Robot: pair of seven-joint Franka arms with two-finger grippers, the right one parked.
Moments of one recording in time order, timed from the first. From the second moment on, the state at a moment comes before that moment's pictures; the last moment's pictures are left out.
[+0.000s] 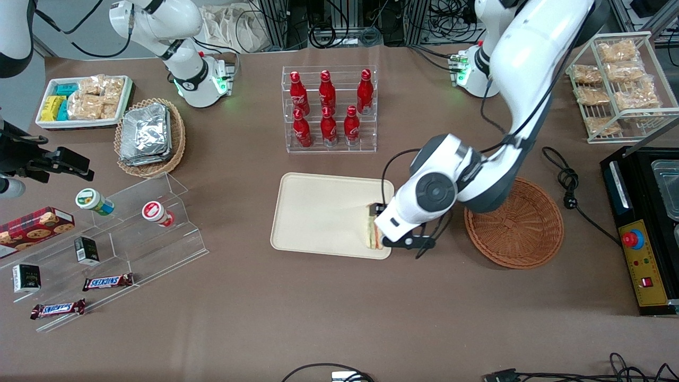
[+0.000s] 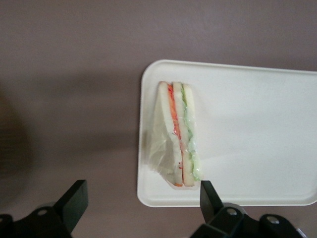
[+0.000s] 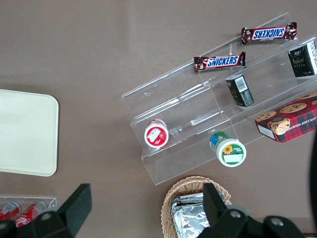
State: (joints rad) arm -0.16 0.60 -0.47 -1.46 0.13 1.91 -0.58
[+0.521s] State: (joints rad) arm 0.02 0.28 -0.46 -1.83 0.22 2.02 -0.57
